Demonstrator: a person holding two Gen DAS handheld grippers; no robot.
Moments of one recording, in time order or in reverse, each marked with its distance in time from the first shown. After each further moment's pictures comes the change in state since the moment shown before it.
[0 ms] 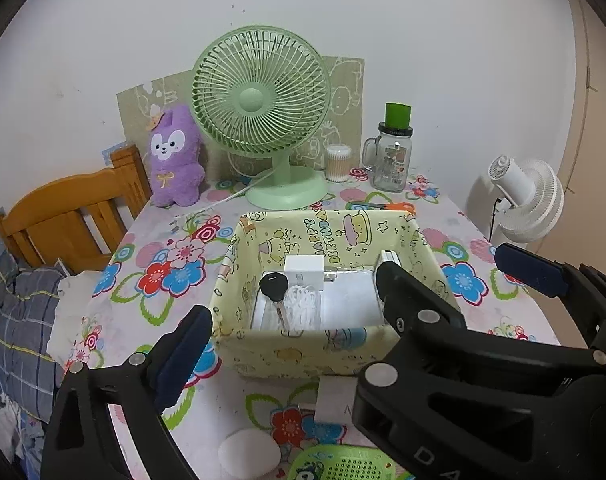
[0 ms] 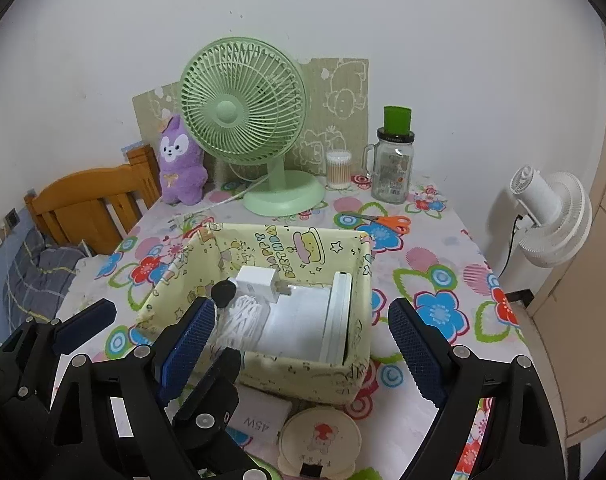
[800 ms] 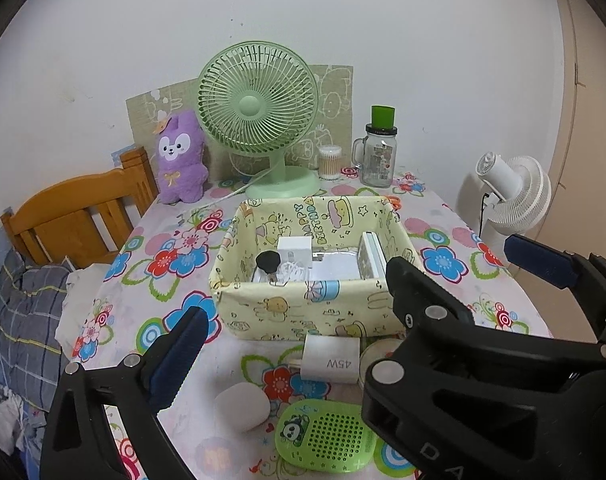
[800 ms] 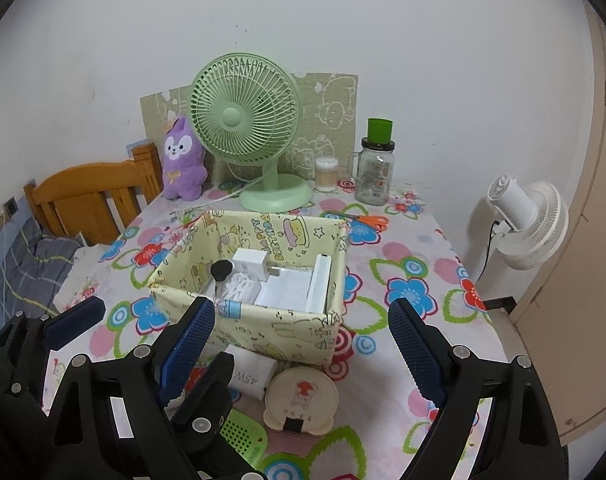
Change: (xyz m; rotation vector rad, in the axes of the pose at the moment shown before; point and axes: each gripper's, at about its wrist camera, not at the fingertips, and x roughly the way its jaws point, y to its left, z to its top) left arm -0.041 -0.013 -0.031 0.009 -0.024 0.007; right arm -0.050 -0.001 -0.030 -0.038 -0.034 -0.050
